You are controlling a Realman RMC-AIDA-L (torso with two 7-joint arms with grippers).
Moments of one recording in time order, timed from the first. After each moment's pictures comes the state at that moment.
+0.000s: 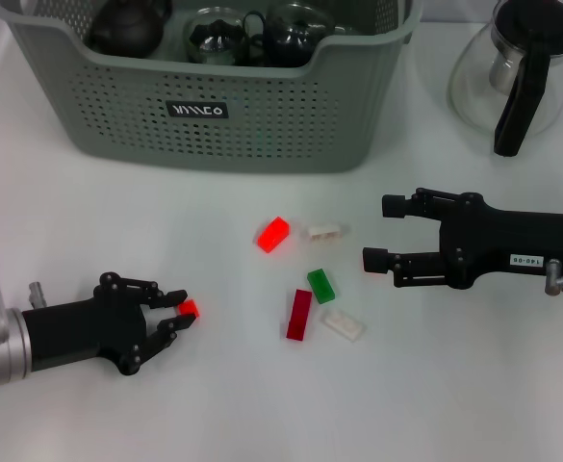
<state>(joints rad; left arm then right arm) -0.29 -2.17 0.46 0.58 2.25 1.47 -0.74 0.50 2.09 -0.92 -0.57 -1.85 -1.55 1.38</state>
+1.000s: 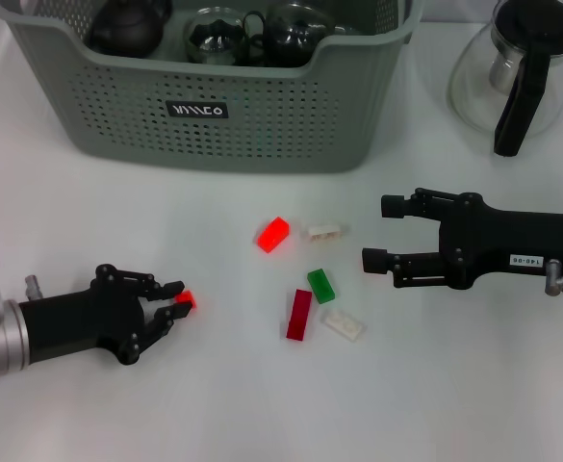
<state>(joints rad) -0.30 -2.17 0.45 0.59 2.24 1.47 -0.80 0.50 2.09 -0.92 -0.57 -1.85 -1.56 1.38</state>
